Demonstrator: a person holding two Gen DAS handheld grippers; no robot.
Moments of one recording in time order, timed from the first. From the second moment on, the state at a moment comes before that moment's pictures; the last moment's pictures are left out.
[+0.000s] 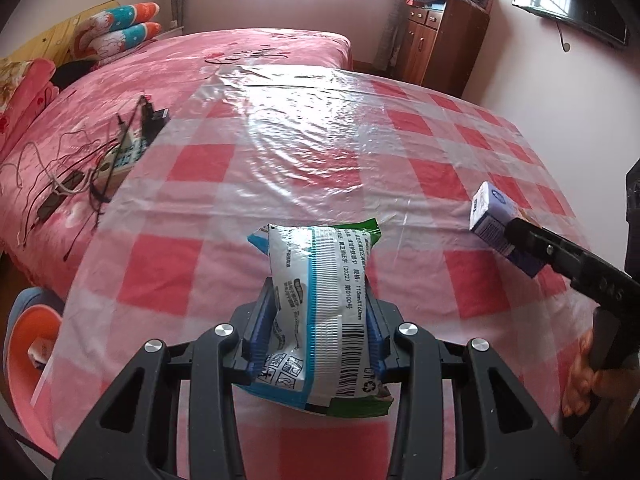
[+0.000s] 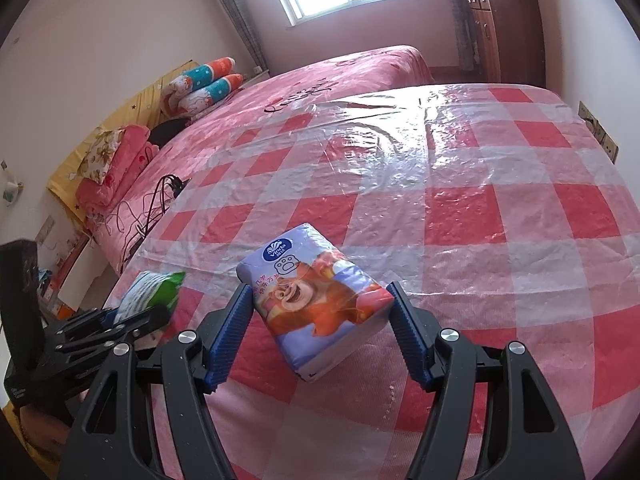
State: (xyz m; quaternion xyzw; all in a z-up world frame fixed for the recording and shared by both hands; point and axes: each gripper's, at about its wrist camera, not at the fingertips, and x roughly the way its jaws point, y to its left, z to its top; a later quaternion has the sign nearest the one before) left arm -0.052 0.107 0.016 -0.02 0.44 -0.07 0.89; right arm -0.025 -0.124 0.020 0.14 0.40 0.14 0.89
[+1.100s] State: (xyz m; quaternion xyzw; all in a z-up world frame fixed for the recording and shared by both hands) left arm -0.113 0.232 0.035 -0.06 0.40 0.00 0.91; right arm -0.044 -0.049 0.018 0.17 0.43 0.21 0.86
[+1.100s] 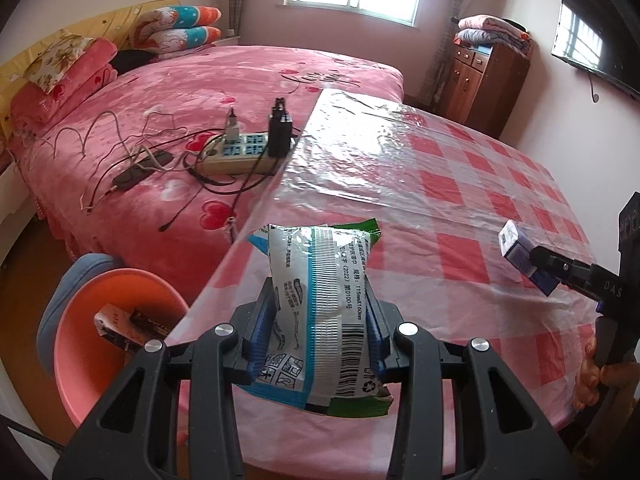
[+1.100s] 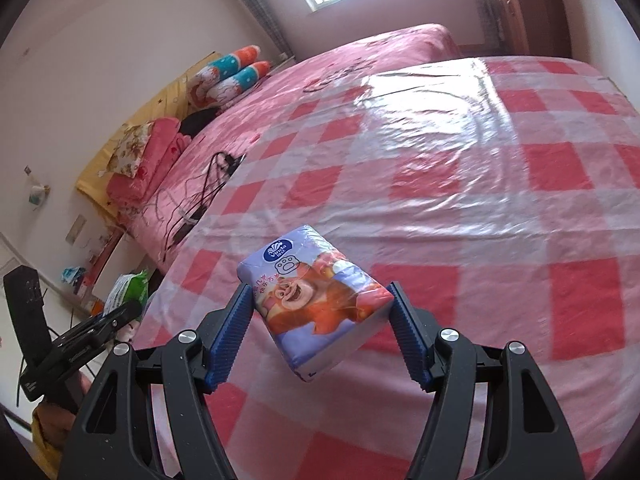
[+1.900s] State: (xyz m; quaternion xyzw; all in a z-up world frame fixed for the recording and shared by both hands) left arm -0.149 0.333 0.014 -0.11 0.40 0.07 0.90; right arm -0.055 0.080 0.031 0.13 0.48 0.32 0.81
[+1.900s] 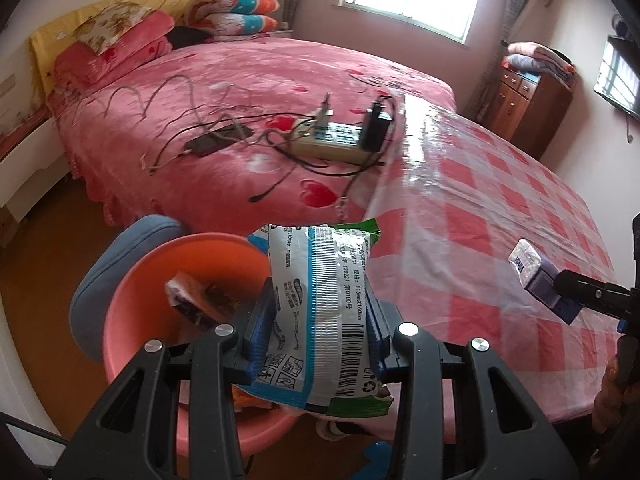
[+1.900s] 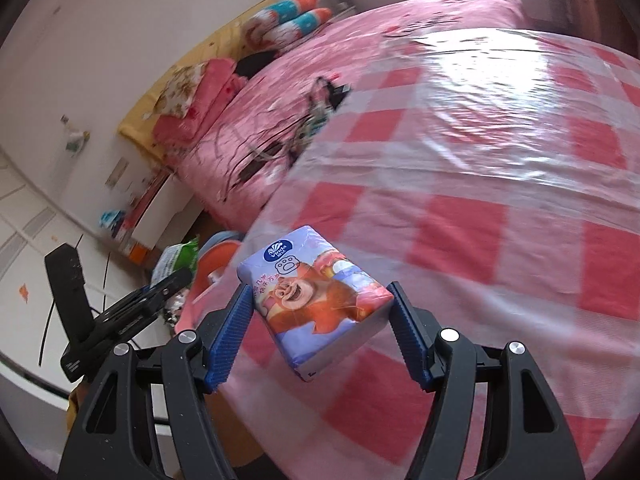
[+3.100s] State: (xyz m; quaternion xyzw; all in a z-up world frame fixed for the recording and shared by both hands) left arm -0.164 0.427 -0.044 -0.15 0.44 0.19 0.86; right arm -0.064 0.248 0.035 0.03 0.47 0.40 0.79
